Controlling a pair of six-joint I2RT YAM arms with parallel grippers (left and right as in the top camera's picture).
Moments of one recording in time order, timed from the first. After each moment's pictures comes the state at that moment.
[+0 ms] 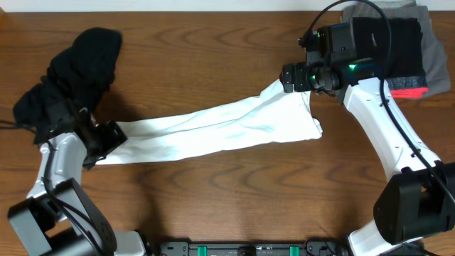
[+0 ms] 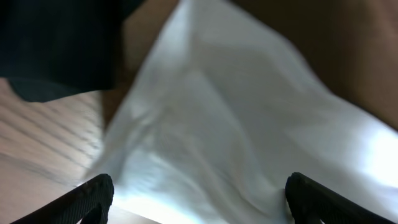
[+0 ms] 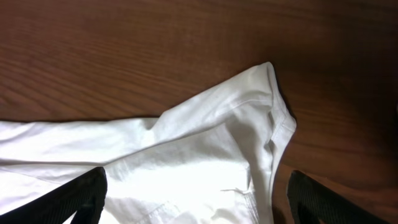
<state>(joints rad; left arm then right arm) 0.48 1.60 0.90 -0.62 0.15 -0.21 0.22 1.74 1.44 -0.70 -0.16 0.12</state>
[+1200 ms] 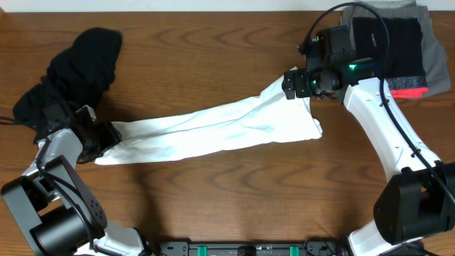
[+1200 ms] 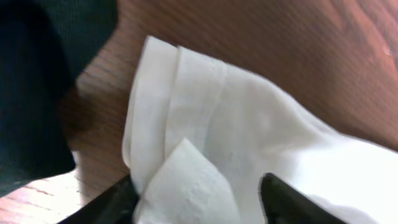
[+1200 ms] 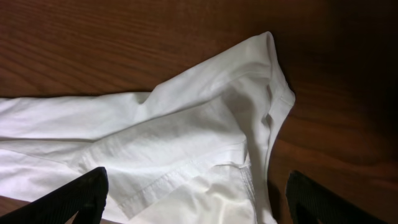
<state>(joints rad) 0.51 1.73 0.91 -0.48 0.26 -0.09 0.22 1.74 1.44 -0.78 -0.15 0.09</state>
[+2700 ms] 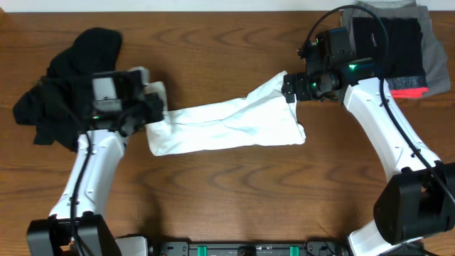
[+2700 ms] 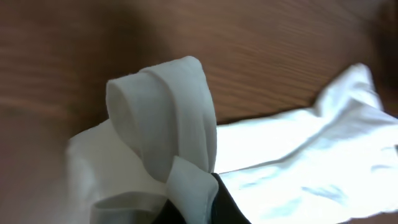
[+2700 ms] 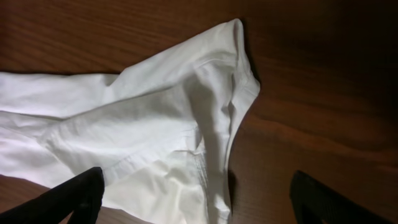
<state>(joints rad) 0.05 1.45 0.95 -0.42 0.39 -0.19 0.22 1.74 1.44 -0.83 -0.16 0.10</state>
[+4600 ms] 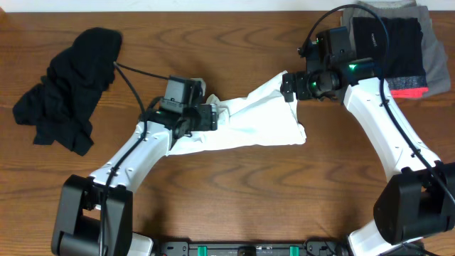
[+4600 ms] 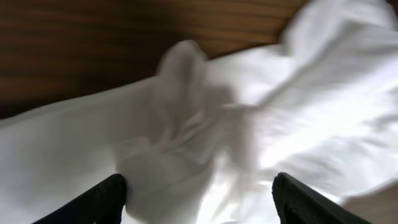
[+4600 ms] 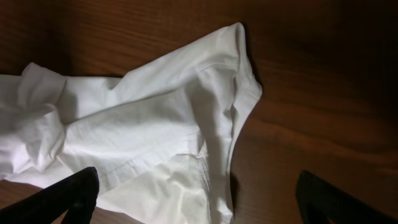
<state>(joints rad) -0.31 1.61 0.95 -0.34 0.23 -0.31 0.22 1.74 1.44 -0.82 -0.16 0.10</state>
